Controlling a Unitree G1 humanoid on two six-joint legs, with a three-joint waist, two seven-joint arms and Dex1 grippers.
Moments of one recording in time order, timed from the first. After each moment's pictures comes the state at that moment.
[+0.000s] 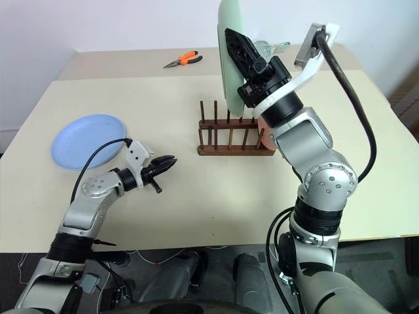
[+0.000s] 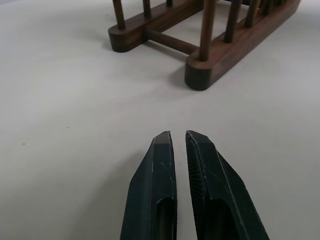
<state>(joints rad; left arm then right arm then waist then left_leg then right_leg) -0.27 0.42 -0.06 0.01 -0.20 0.23 -0.72 -0.66 -0.20 -0.24 -0.43 1.33 0.67 -0.13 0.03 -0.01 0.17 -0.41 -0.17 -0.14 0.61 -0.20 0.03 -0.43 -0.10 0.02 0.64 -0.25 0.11</state>
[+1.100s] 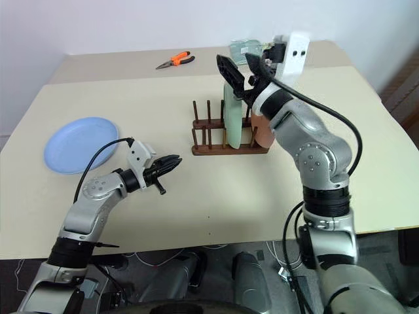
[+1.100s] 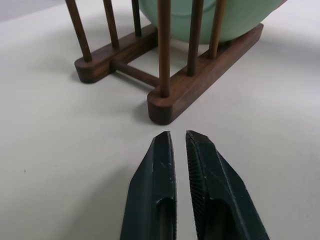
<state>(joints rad) -0.26 0.41 -0.06 -0.06 -0.24 0.28 -0.72 -0.76 -0.48 -0.01 -0.21 0.71 0.57 0.16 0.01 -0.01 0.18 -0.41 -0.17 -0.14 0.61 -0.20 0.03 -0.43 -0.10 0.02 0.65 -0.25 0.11</state>
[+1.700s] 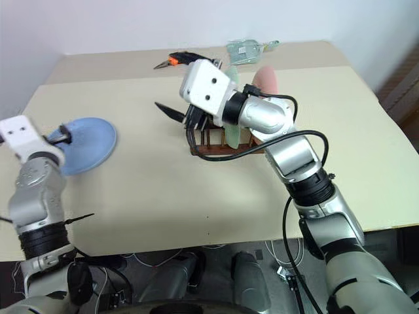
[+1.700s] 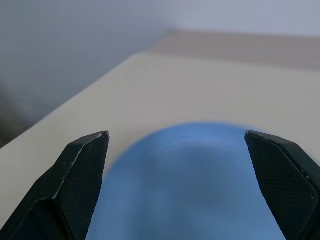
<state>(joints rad) -0.38 0.30 0.61 -0.12 -0.19 0.68 0.21 -0.86 -0.44 0.33 -0.15 0.16 0.16 0.62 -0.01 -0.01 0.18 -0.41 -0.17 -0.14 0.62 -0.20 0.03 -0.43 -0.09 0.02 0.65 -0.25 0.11</state>
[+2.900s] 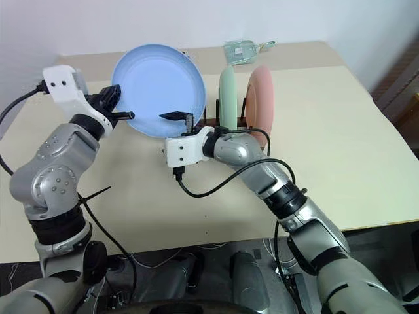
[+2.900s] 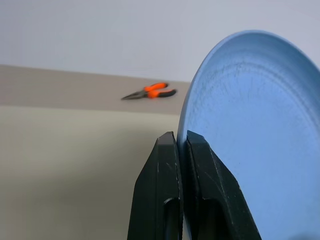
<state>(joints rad) -0.59 0.27 0.32 -0.48 -0.54 0.98 0.10 -0.80 -0.34 0.54 0.13 -0.38 -0.13 0.58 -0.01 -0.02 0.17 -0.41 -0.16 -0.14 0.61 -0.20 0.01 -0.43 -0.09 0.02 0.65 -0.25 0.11</state>
